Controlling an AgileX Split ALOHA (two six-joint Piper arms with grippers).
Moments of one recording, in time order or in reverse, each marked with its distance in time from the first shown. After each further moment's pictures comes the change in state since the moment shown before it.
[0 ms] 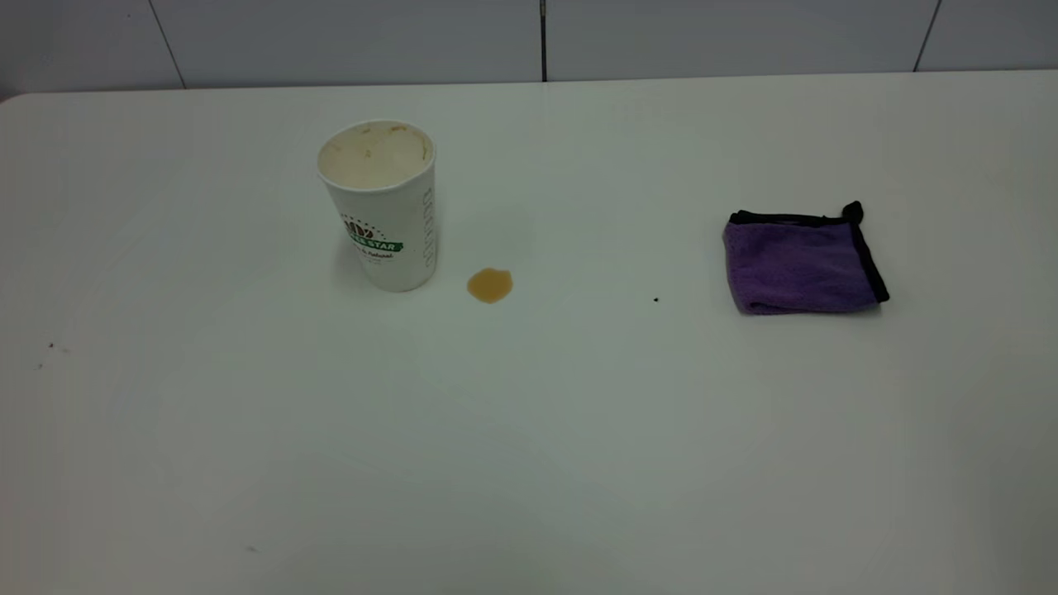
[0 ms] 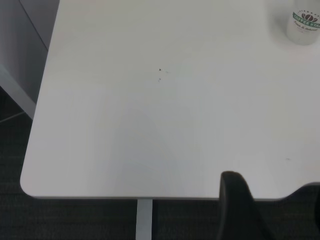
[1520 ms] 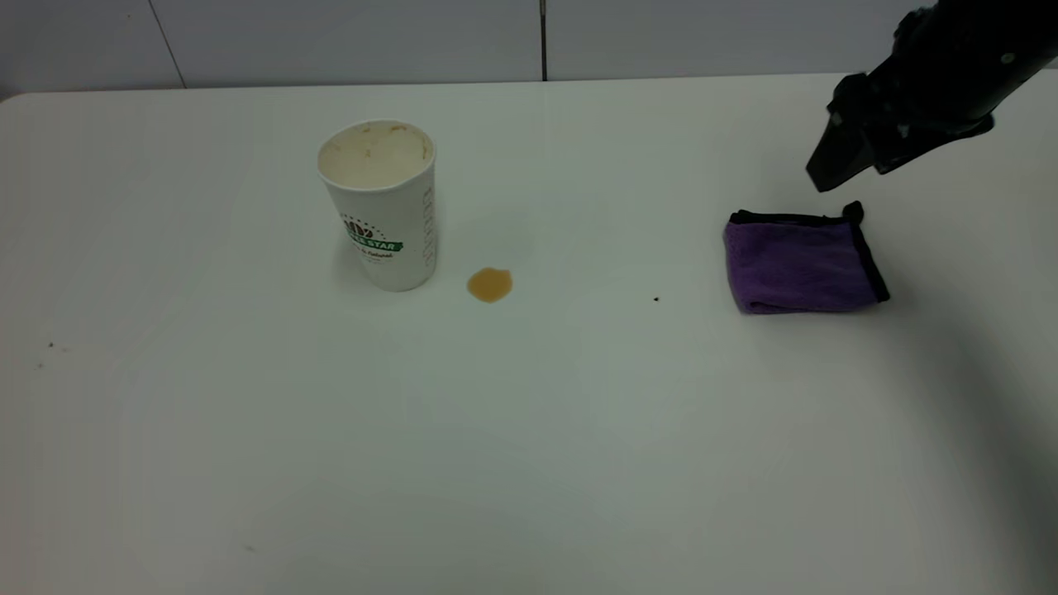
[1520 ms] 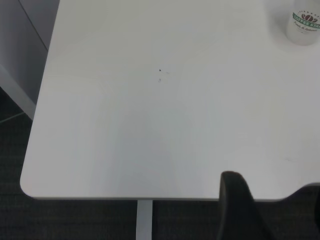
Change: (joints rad) left arm 0.000 0.000 0.001 0.000 -0.002 0.001; right arm 0.119 2.087 -0.670 0.591 -0.741 -0.879
